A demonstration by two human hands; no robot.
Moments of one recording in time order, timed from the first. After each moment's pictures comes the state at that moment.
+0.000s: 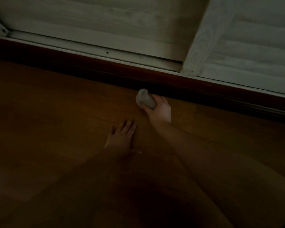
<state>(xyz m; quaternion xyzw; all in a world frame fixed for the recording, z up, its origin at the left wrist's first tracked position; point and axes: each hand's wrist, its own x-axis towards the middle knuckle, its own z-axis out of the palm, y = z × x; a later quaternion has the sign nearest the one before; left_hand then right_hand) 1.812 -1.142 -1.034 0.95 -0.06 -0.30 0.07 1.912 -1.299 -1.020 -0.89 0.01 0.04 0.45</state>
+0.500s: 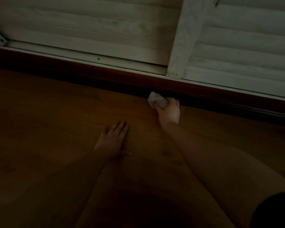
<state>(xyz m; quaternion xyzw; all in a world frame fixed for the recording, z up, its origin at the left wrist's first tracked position) 1.813 -1.143 -1.039 0.96 -0.10 -0.27 -0.02 1.929 -1.364 -1.039 -0.89 0.14 0.01 0.43</state>
